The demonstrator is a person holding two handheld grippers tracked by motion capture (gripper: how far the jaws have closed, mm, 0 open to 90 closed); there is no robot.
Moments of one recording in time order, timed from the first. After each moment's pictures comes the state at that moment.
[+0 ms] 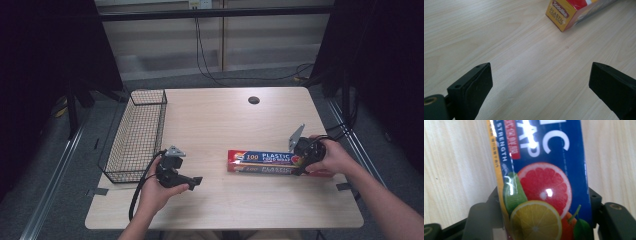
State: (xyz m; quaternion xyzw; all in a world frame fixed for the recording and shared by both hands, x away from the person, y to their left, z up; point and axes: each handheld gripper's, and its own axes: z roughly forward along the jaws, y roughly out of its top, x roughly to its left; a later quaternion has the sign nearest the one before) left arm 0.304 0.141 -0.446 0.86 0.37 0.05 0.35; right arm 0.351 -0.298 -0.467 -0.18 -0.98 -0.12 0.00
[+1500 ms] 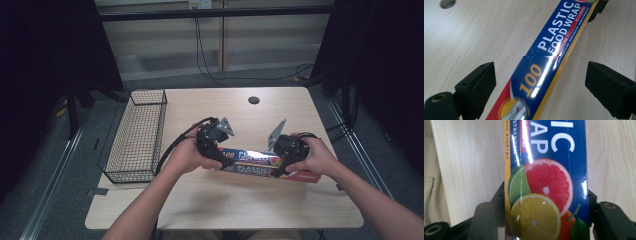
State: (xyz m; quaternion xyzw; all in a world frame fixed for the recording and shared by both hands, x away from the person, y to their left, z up) left arm 0.347 0.019 -0.371 0.95 0.10 0.05 0.29; right arm 0.333 -0.224 -0.416 -0.17 -0.97 -0.16 0.02
